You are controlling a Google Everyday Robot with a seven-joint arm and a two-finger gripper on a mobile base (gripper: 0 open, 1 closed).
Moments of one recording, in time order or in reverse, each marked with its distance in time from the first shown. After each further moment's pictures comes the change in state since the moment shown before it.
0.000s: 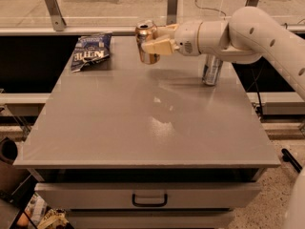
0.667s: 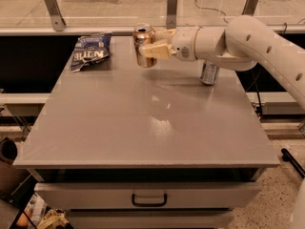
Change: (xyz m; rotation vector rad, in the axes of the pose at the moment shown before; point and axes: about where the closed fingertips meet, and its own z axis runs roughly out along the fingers) arm 0.006 0.011 0.013 -0.010 -0.032 0.025
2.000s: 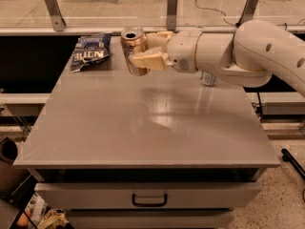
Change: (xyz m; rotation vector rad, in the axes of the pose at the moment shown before) arm -0.039 0.090 -0.037 0.007 -0.025 -0.128
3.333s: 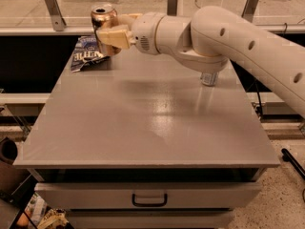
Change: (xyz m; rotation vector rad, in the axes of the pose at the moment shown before) arm -0.050 -0.015 0.081 0.082 -0.065 0.124
